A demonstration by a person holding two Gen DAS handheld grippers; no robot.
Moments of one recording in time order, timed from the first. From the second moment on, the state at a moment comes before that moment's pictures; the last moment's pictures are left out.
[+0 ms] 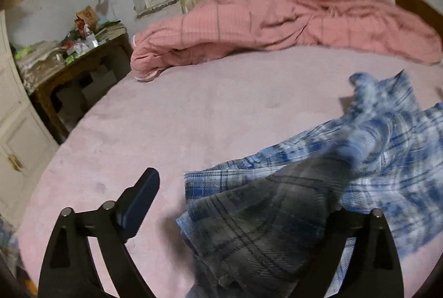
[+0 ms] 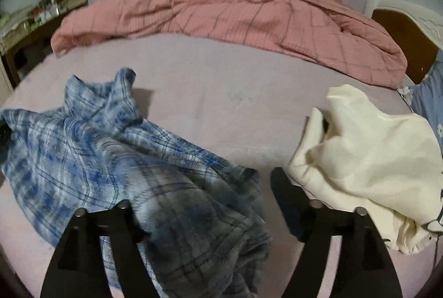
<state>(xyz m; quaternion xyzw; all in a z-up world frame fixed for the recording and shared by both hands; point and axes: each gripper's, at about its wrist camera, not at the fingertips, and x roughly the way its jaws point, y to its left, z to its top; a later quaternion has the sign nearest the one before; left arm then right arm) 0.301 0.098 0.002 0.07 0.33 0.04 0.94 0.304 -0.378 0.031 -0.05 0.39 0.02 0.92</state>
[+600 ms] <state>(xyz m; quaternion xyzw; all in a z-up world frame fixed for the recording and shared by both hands) 0.340 0.118 -0.011 0.04 0.42 0.08 0.90 0.305 -0.398 0.034 -0.07 0.43 0.02 0.90</state>
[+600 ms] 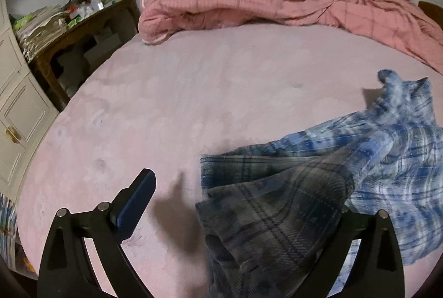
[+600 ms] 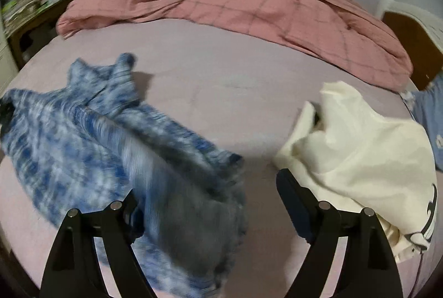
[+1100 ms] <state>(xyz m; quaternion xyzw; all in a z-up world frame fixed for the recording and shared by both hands) 0.296 0.118 0.032 -0.01 0.29 -0.06 0.95 0.305 -0.427 0.023 0.01 0.37 0.06 0.93</state>
